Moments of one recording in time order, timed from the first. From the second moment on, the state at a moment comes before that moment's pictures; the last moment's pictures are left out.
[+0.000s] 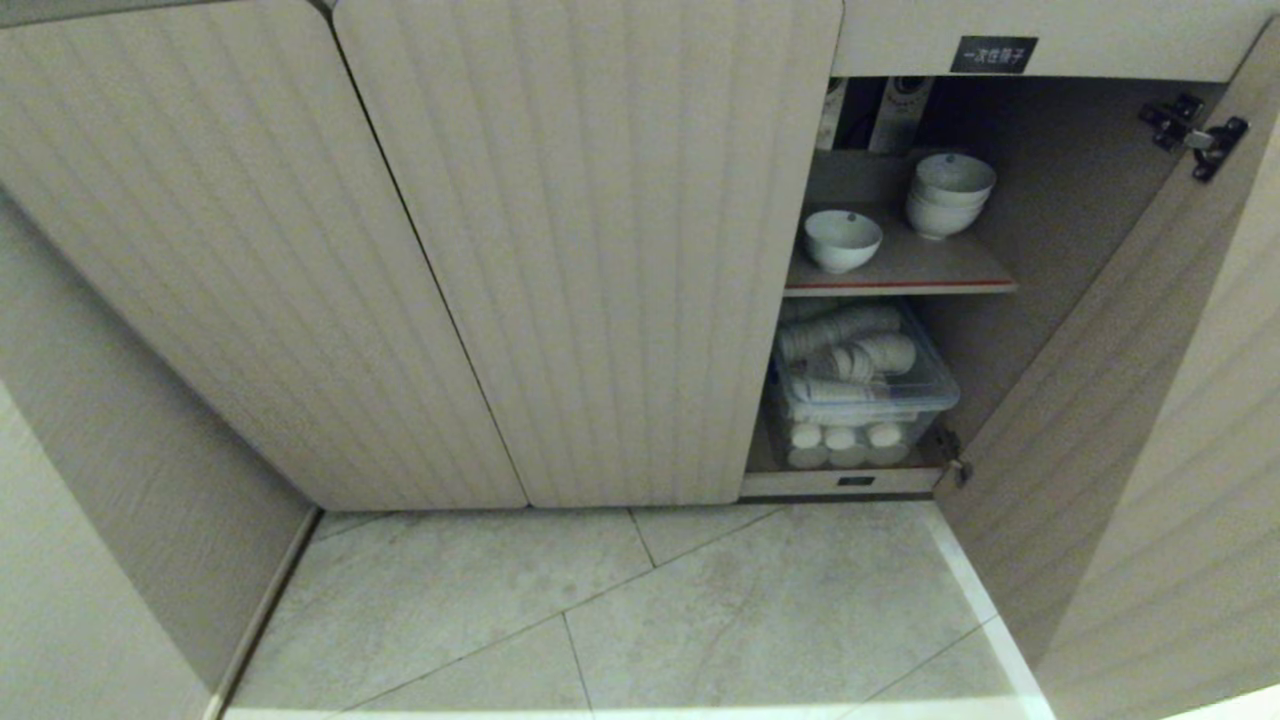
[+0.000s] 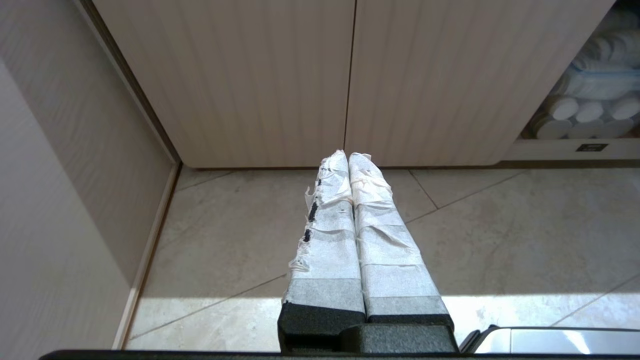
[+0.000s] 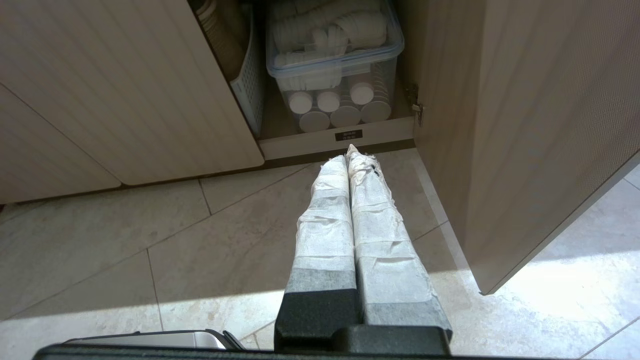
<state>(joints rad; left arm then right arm) 0.00 0.00 0.00 0.00 0.00 -0.02 0.00 0.00 0.00 0.00 -0.03 0.15</state>
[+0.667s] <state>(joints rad) 0.00 0.00 0.00 0.00 0.00 -0.02 0.00 0.00 0.00 0.00 -0.03 0.15</state>
